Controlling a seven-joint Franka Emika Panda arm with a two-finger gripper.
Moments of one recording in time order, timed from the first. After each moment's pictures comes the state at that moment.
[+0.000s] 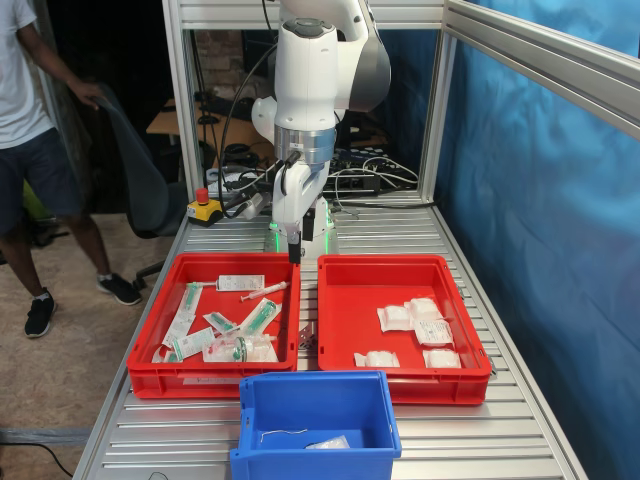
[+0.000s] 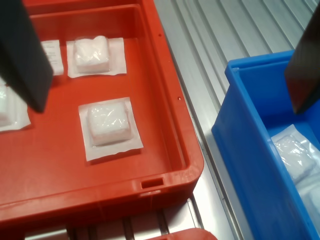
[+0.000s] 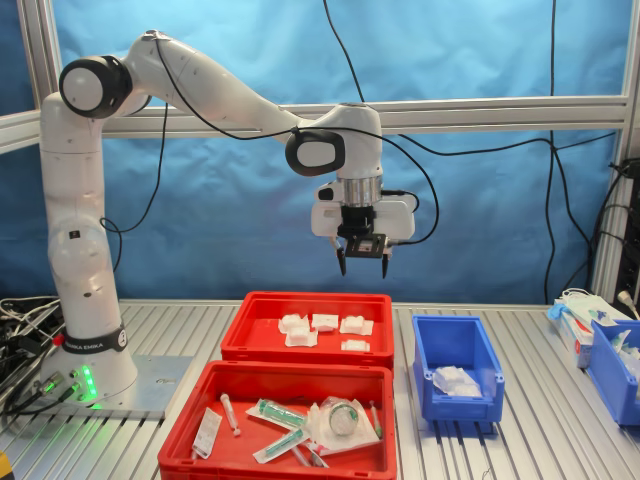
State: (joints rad) arm 0.51 0.10 -0.52 -1.99 -0.02 2.14 2.63
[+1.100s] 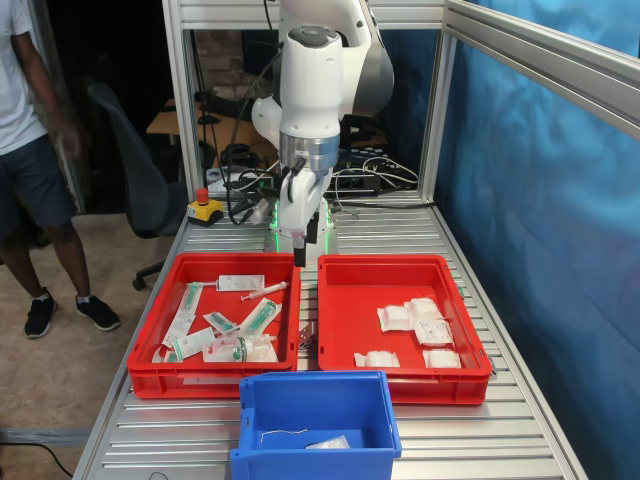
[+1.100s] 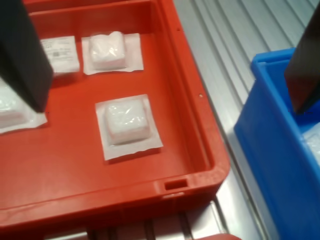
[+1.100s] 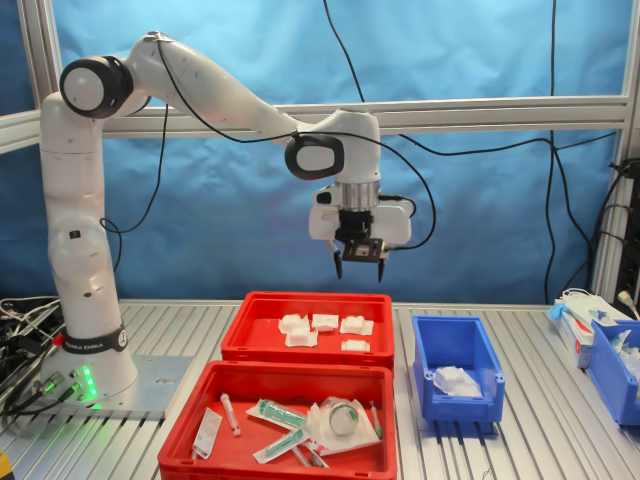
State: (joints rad) arm 0.52 0.10 -0.51 -2.02 -0.02 2.14 2.63
